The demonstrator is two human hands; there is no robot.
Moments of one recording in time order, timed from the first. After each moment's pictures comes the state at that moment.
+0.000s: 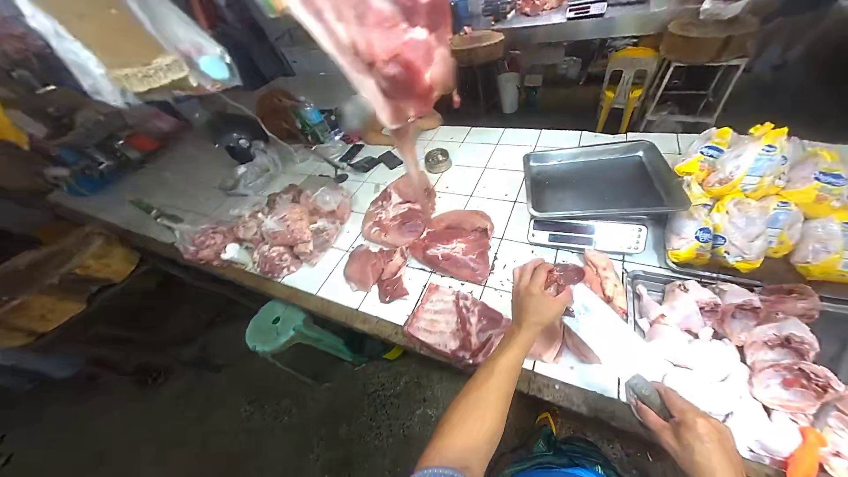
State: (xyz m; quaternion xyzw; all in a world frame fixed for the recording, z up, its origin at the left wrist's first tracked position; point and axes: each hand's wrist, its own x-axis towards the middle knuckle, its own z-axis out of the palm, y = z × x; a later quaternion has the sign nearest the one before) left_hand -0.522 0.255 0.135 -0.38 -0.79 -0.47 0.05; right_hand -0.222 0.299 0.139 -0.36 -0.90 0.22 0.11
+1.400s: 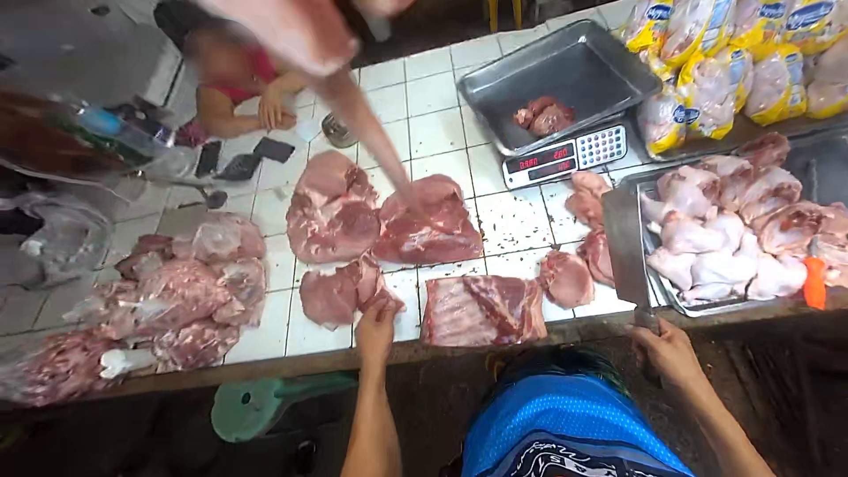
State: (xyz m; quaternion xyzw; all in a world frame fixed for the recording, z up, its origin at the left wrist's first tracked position) left_hand -0.818 -0.025 0.080 -0.24 -0.90 -0.32 -0.18; right_hand -0.356 0.173 0.092 -0.60 -0.50 0.58 0.22
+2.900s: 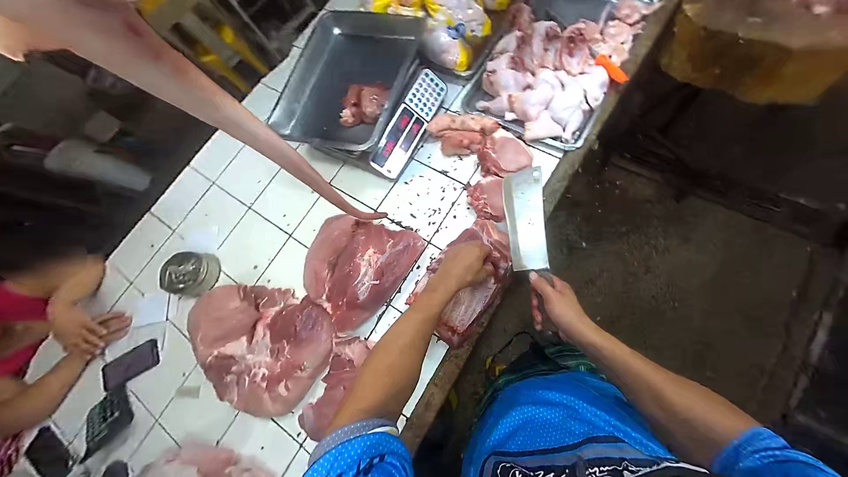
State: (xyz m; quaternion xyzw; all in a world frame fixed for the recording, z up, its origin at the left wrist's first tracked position) left_hand -0.731 0.145 0.059 -0.93 -0.30 0.08 -0.22; right_hand -0.562 -0.040 0.089 -0.63 -0.14 0.63 0.43
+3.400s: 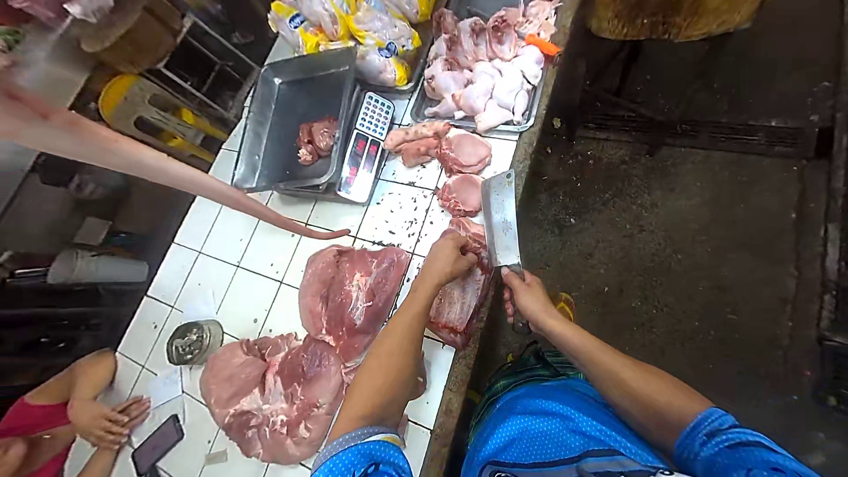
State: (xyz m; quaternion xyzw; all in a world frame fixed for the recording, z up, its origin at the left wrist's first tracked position) left_hand -0.728 0.152 0.060 -0.91 -0.33 0.05 -0.24; right_hand -0.613 -0.049 0.071 -0.61 -0.03 0.61 0.51
